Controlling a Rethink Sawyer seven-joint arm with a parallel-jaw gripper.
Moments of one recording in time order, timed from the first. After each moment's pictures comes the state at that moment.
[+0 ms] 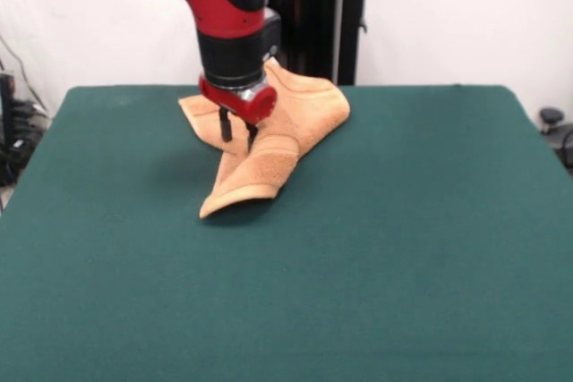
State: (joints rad) arm -0.53 -0.52 0.11 1.87 -0.38 0.30 2.40
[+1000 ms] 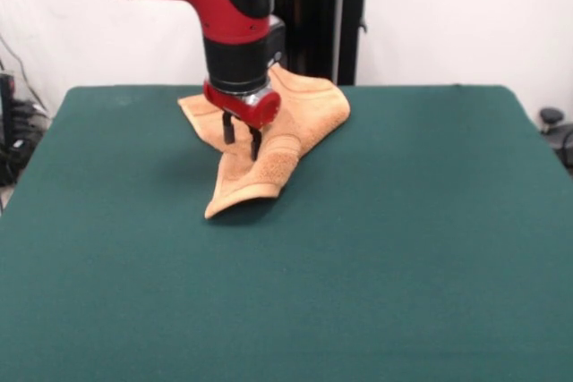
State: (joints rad) arm -0.50 -0.50 0.08 1.87 -0.37 0.26 2.40
